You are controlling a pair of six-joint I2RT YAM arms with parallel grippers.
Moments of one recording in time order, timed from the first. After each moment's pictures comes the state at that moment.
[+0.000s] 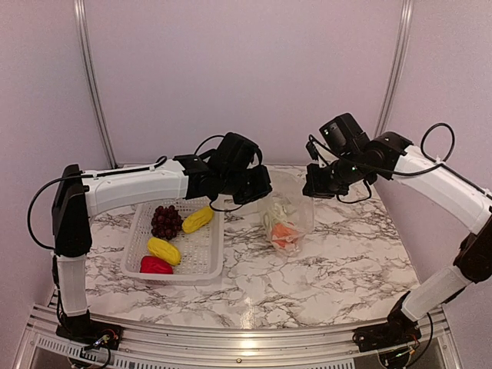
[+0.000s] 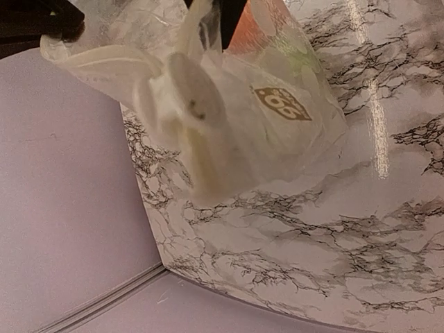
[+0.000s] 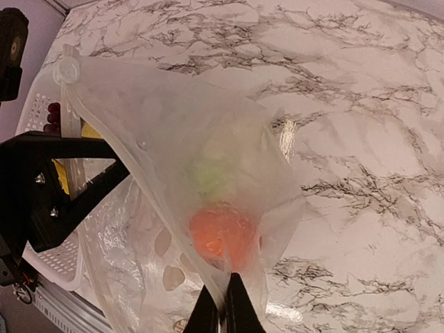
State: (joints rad) left arm -0.95 2.01 1.77 -0.34 -0.08 -0.93; right arm 0.68 1.46 1.46 -0.91 -0.01 0.50
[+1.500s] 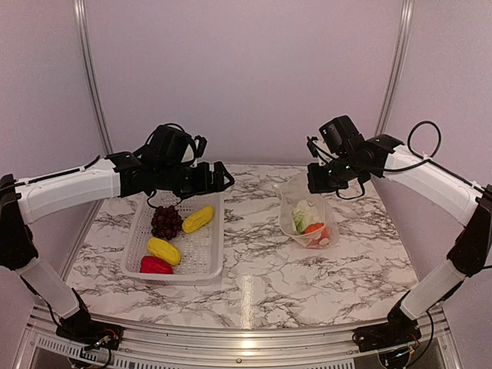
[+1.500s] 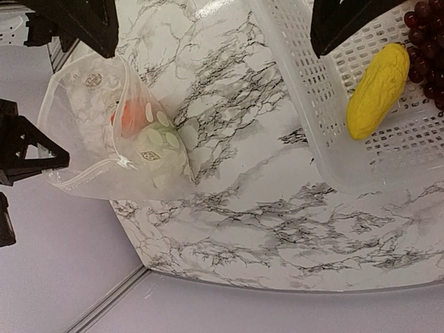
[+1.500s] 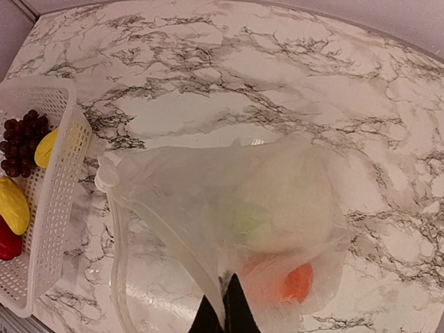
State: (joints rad) left arm -0.77 1.60 1.35 -0.34 0.06 -0.63; right arm 0.59 1.52 1.45 -0.82 0.09 0.33
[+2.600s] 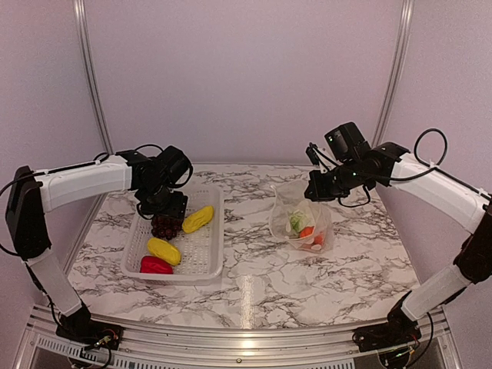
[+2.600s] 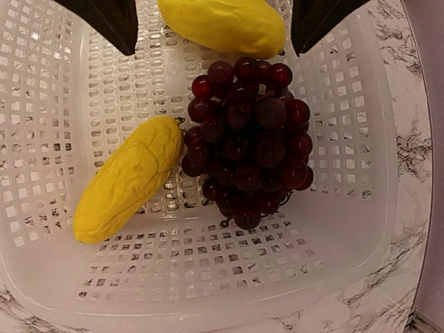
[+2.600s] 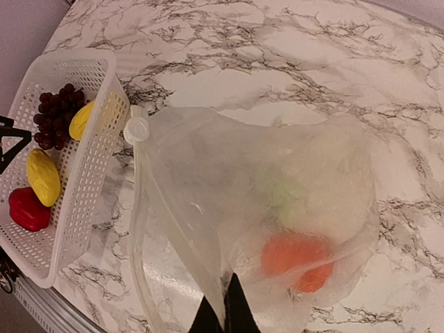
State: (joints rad) left arm -0.67 1.69 1.38 -0.89 -0.33 -0.50; right arm 0.60 1.45 1.35 -0.77 -0.07 0.34
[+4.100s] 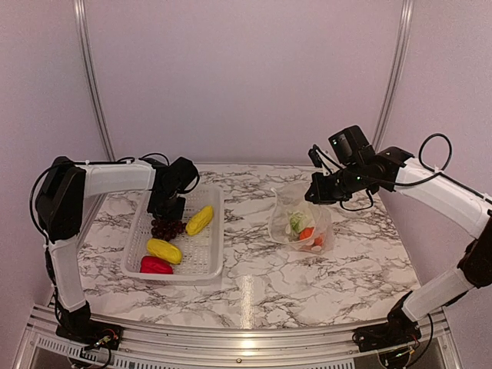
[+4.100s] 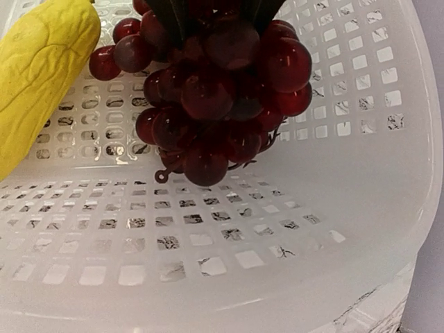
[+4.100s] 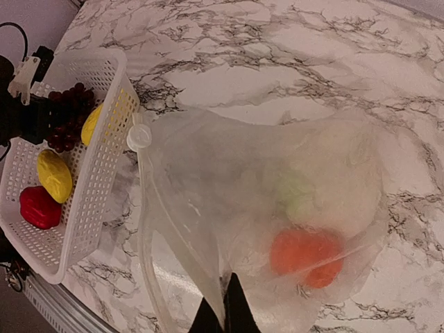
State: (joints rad) left arm -0.58 1.97 1.47 -0.84 -0.44 -0.48; right arm 0.60 1.41 1.30 -0.74 -0.10 0.37
